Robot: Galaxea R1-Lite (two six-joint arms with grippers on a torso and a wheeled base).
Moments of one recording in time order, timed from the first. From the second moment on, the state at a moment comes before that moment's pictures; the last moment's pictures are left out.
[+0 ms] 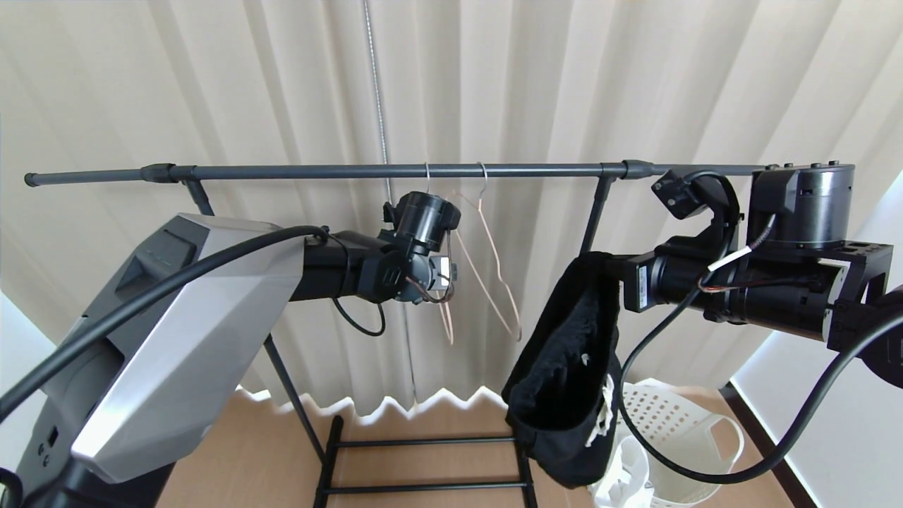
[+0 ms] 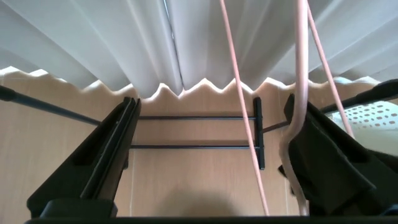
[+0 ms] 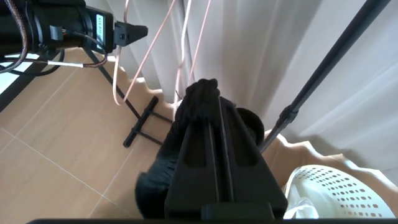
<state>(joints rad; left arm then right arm) -0.56 2.38 -1.90 0.15 0.48 -0.32 0.38 1.66 -0.93 -0.39 0.12 0.04</state>
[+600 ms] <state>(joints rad) -0.55 2.47 -2.00 0.12 0.48 -0.31 0.38 1.66 -0.93 -0.39 0.12 0.04</state>
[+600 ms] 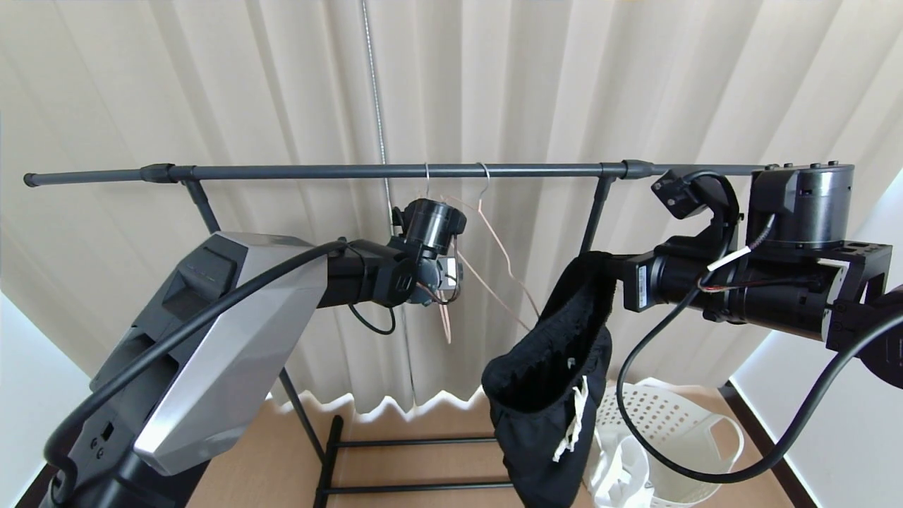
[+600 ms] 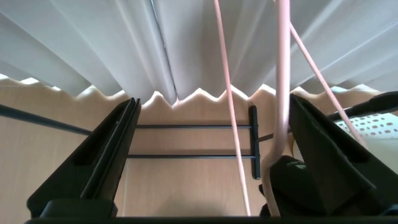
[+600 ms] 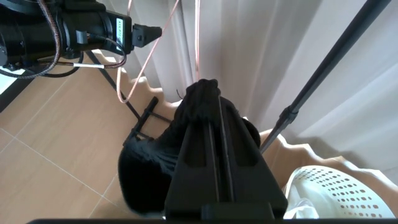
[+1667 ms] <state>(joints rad) -0.55 2.40 -1.93 0.12 0.51 -0.32 0.38 1.67 -0.93 -0.39 0.12 0.04</state>
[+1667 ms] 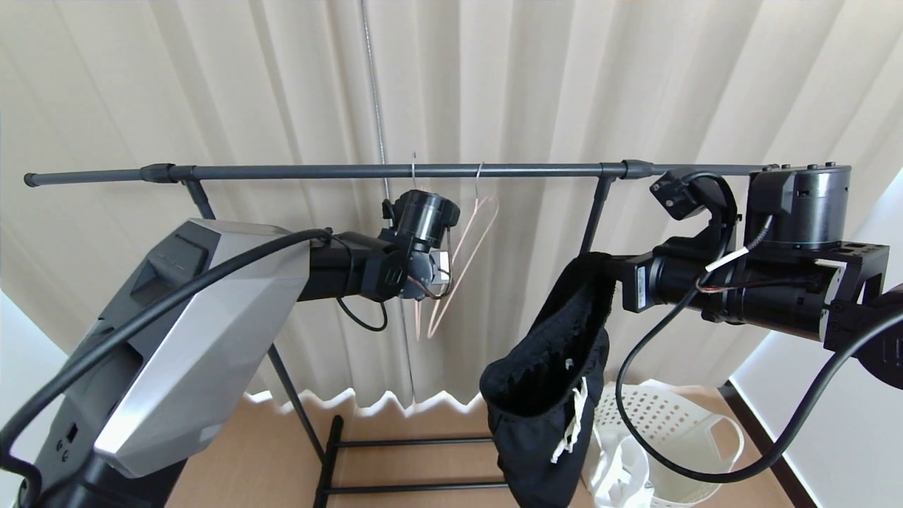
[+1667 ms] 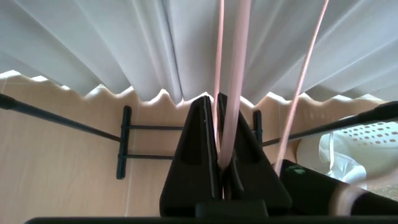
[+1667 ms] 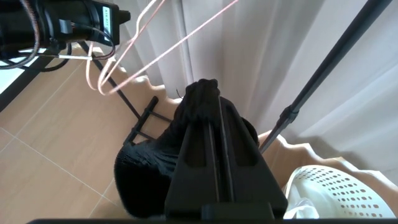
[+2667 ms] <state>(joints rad) -0.58 1.99 -1.18 -0.30 0.50 -0.21 0.38 1.66 -0.93 -0.39 0.12 0.04</state>
